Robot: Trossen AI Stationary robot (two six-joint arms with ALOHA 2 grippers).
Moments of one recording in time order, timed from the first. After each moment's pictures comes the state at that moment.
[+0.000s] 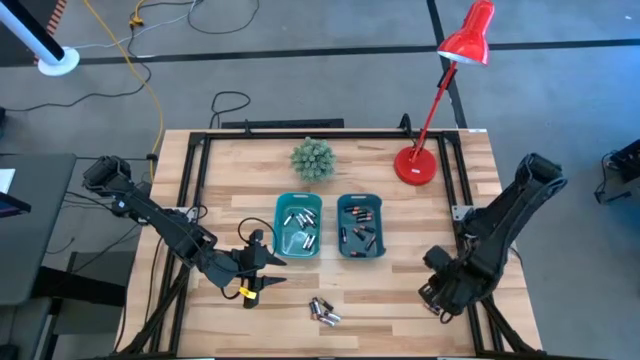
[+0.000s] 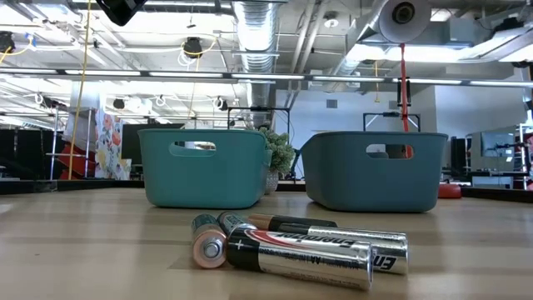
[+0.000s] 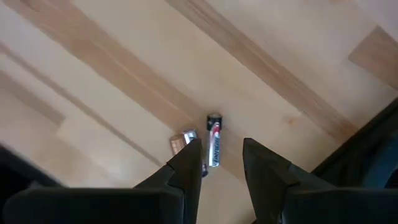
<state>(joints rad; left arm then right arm) -0.63 1.26 0.88 -0.12 -0.52 -0.46 0.92 1.30 0.91 -1.05 0.07 1.83</state>
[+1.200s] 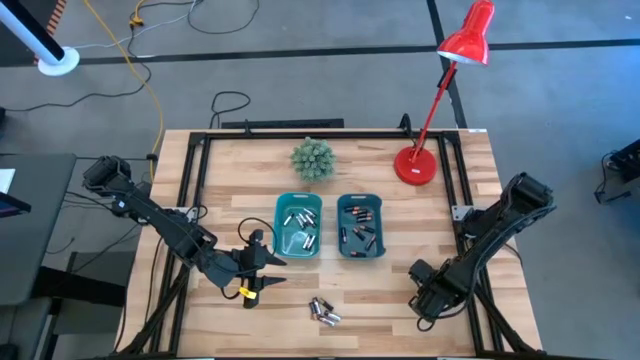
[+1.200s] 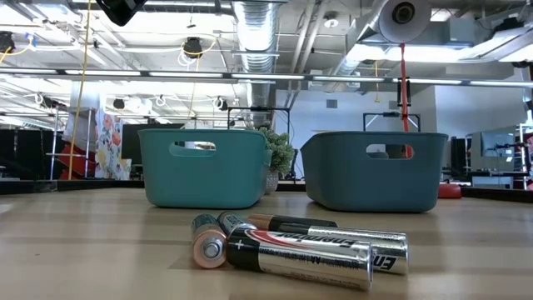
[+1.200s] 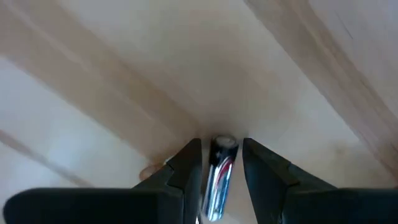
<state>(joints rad) -0.63 1.26 0.88 -0.12 -0.52 -0.46 0.86 1.59 0.82 -0.81 -0.06 1.67</state>
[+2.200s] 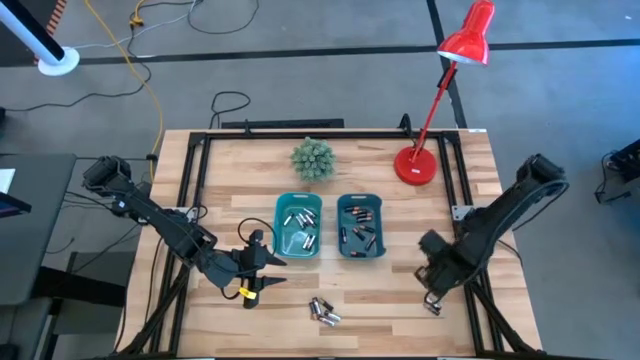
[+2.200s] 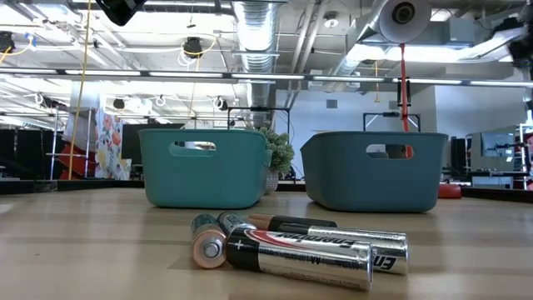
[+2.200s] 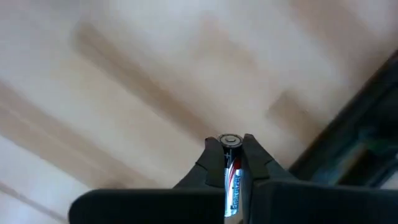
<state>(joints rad) -0.63 1.26 0.88 -0.12 -0.52 -0.46 0.76 1.33 0.84 -1.15 0.11 1.65</state>
